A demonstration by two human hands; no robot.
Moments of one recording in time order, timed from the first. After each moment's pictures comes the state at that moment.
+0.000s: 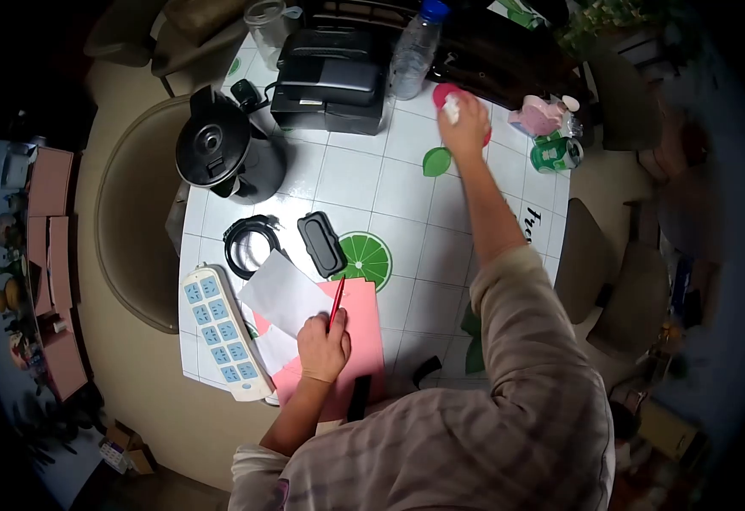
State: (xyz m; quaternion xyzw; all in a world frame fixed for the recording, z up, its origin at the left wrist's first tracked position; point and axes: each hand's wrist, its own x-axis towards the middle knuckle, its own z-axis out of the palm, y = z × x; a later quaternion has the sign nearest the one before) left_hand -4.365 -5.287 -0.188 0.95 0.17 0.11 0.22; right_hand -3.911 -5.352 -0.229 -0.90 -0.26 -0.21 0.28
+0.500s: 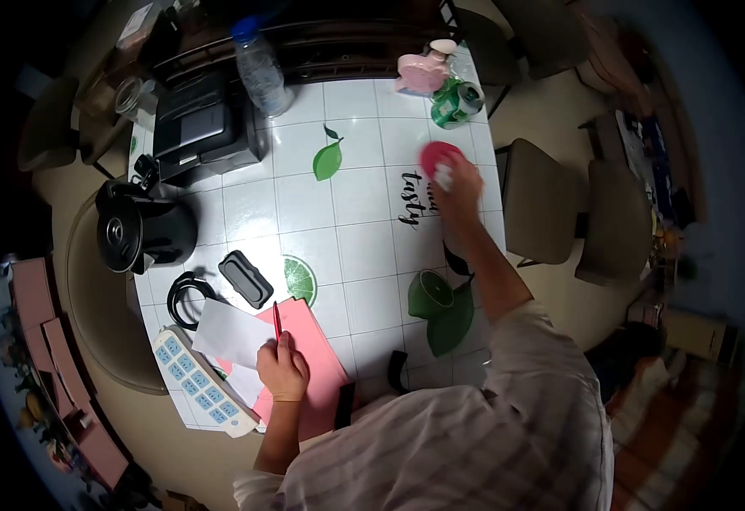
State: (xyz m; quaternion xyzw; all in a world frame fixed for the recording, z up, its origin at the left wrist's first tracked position) left_hand -4.367 -5.295 -0.197 0.96 0.16 0.10 0.18; right_hand -4.002 -5.575 -0.209 -0.95 -0.15 -0.16 0.21
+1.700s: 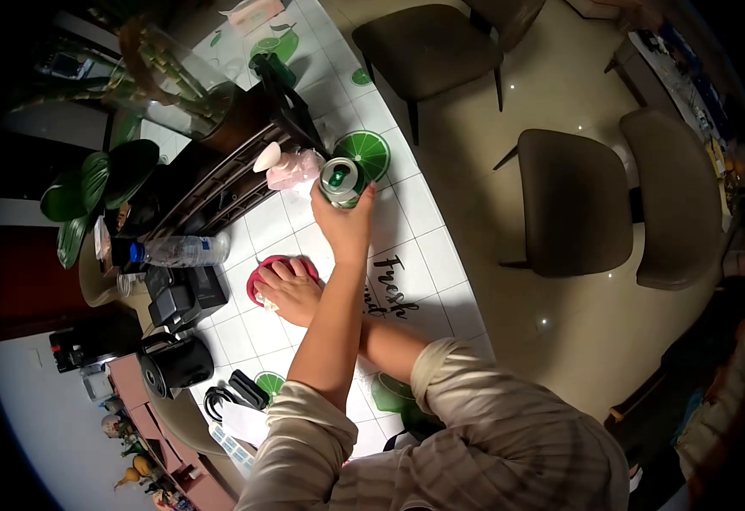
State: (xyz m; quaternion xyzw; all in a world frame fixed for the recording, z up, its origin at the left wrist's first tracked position) left_hand -3.888 -5.509 -0.179 0.81 0.12 0.22 0.52; right_hand -3.975 -5.450 -0.201 -0.84 -0.40 -0.04 0.35
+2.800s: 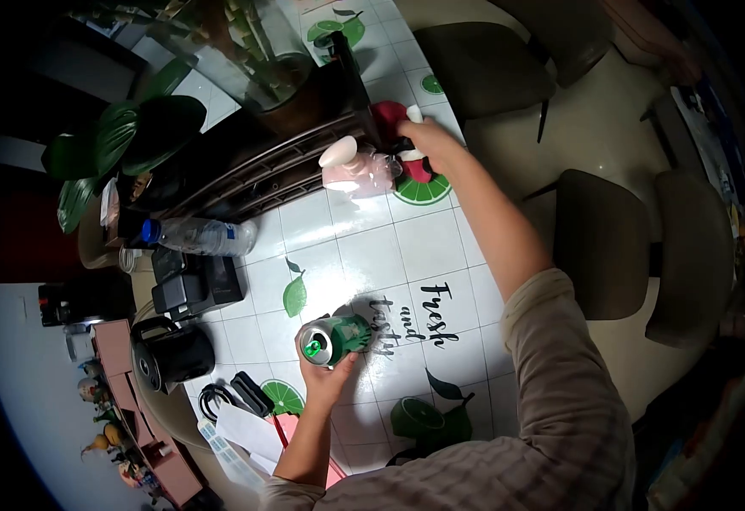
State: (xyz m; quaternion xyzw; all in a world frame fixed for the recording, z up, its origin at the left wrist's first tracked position) left_hand -4.100 -5.390 -0.185 0.76 0.19 0.08 0.62; right_hand -3.715 -5.558 -0.194 -0.59 0.05 0.27 0.76
